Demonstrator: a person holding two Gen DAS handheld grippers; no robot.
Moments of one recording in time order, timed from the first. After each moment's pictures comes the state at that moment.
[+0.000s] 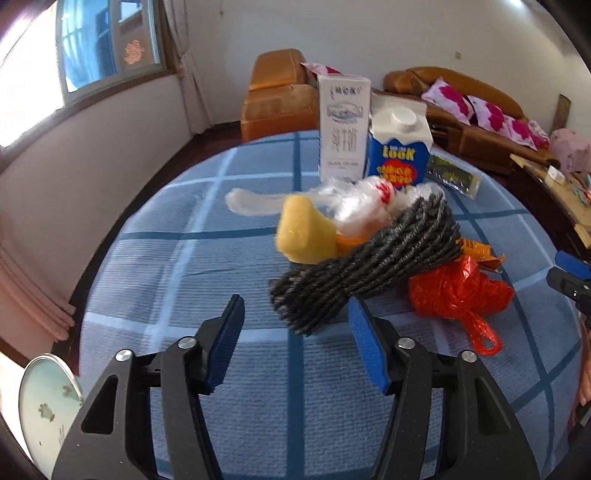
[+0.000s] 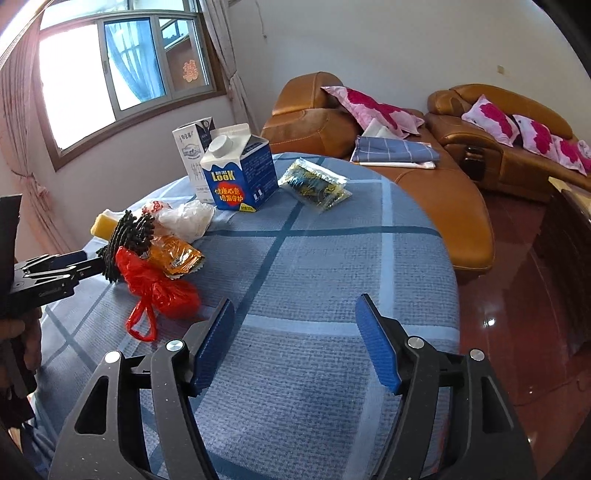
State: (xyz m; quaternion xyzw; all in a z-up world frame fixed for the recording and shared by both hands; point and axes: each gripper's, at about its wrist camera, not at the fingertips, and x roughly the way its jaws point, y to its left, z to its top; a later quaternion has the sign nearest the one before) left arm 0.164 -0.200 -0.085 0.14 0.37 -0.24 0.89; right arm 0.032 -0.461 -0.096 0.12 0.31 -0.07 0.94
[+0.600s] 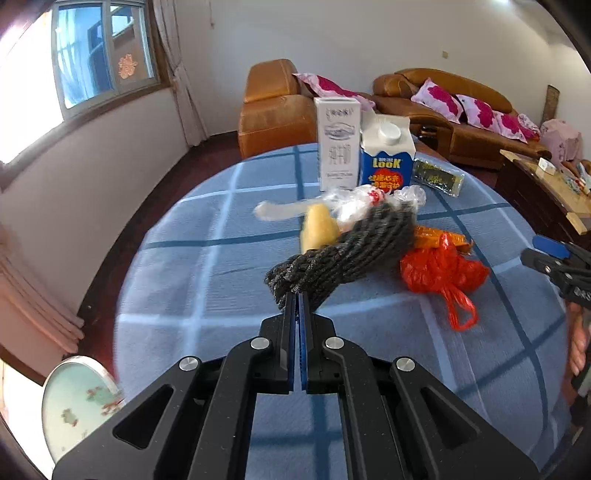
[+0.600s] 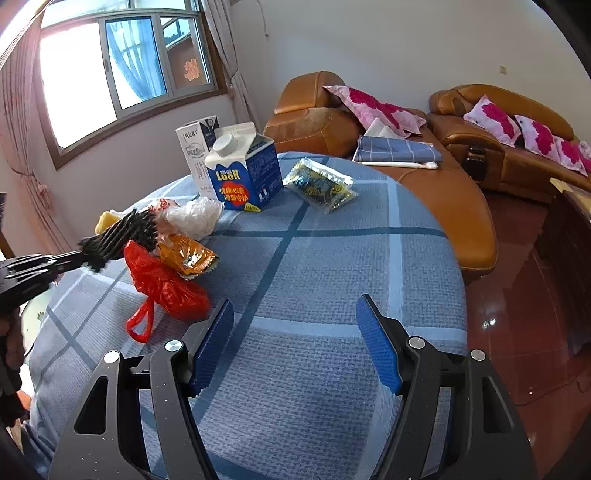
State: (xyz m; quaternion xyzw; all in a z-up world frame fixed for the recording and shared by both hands) left arm 0.130 -0.160 -0.048 0.15 0.35 -0.24 0.89; right arm 0.038 -0.455 -0.092 0.12 0.32 -0.07 0.94
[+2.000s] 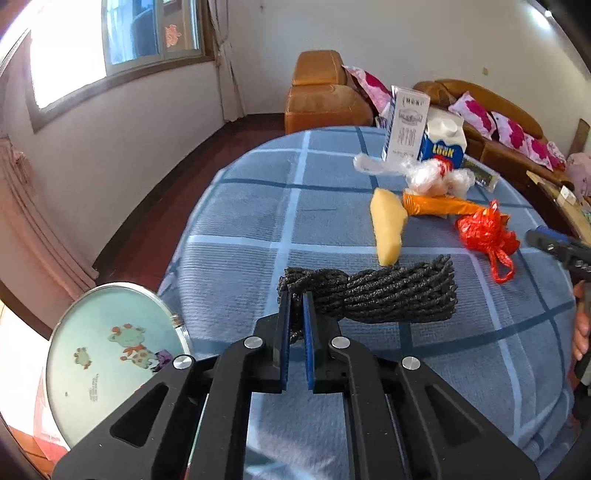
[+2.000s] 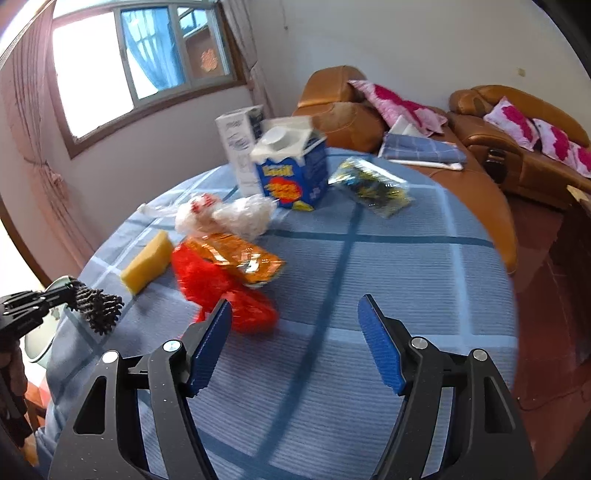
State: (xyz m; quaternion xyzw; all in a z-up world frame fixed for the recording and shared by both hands) left arm 0.122 -0.073 -0.064 0.10 0.38 -0.19 0.90; right arm 0.067 -0.407 -0.084 0.12 0.34 -0.03 0.93
